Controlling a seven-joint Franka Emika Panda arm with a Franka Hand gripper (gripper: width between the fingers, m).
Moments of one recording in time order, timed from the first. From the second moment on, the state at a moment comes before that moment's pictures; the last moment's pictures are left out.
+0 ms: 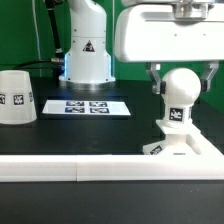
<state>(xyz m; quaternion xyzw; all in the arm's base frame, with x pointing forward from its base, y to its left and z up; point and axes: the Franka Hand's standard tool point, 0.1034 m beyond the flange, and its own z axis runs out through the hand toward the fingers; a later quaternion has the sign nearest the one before) 0.616 0.099 0.116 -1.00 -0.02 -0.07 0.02</state>
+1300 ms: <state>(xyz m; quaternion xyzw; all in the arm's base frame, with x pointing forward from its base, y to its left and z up) 0.609 0.102 0.112 -0.85 0.52 -0.02 0.08</state>
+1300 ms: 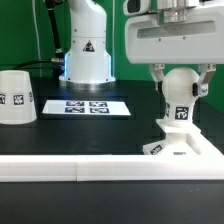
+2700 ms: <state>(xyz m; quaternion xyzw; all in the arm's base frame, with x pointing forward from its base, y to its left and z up) 0.609 0.099 0.113 -0.99 0.09 -0.03 0.06</state>
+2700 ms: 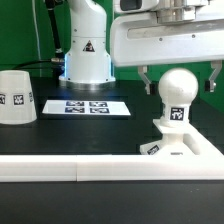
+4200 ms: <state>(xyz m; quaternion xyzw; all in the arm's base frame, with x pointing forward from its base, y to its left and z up) 0.613 0.111 0.111 -0.80 -0.59 -0.04 -0.04</state>
